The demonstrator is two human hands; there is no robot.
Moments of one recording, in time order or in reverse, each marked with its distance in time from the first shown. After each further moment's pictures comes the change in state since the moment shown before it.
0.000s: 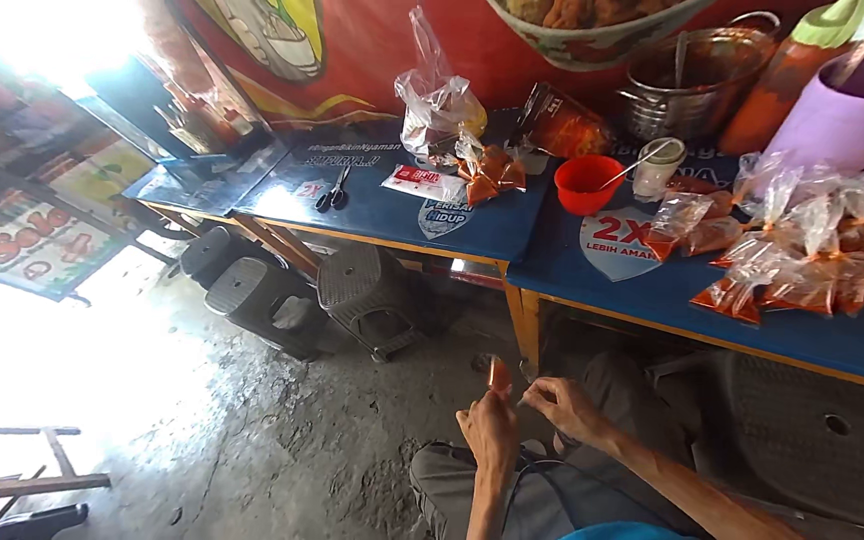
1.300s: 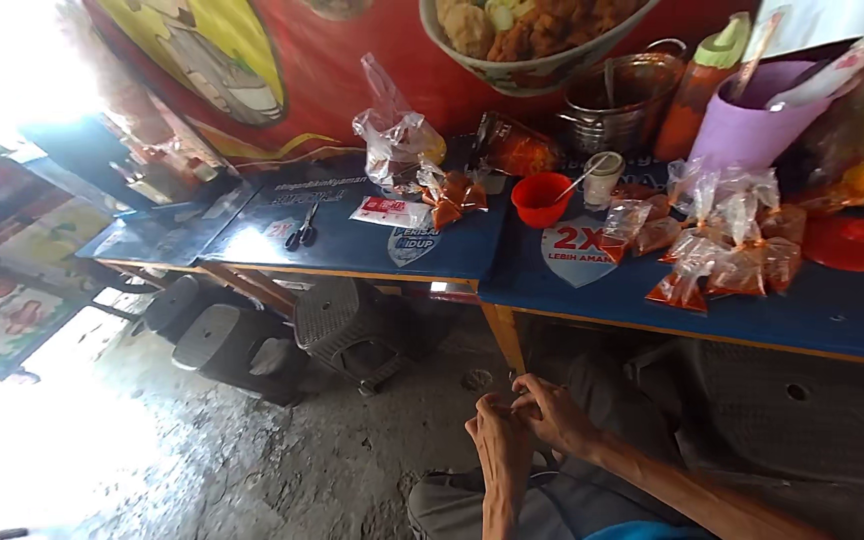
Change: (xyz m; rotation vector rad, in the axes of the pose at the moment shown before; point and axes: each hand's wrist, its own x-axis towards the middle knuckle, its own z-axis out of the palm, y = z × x) left_hand -0.010 0.012 0.027 -0.220 0.212 0.355; right_hand -0.008 0.008 0.004 -0.134 0.180 -0.213
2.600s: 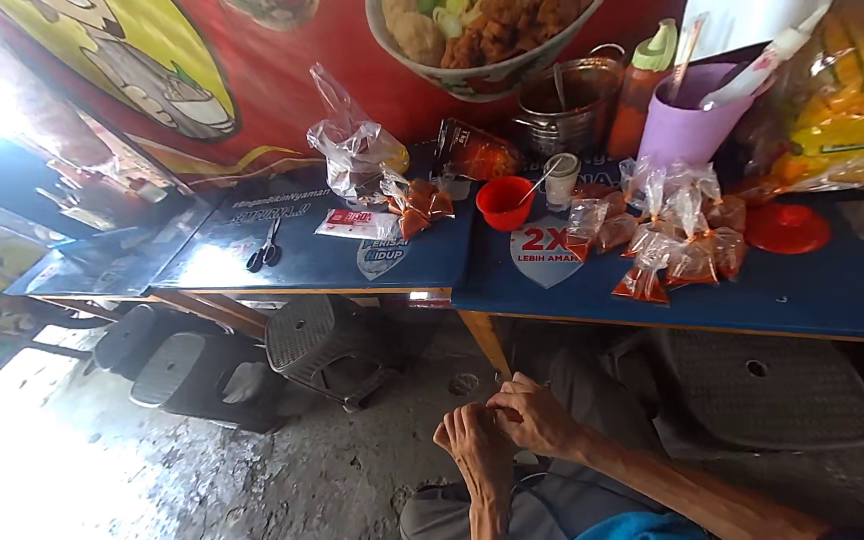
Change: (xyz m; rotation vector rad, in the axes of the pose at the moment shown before) left_hand 0.011 -0.007 0.003 0.173 0.366 0.283; right_hand 0.003 -0.025 -0.012 -0.102 0.013 -0.037
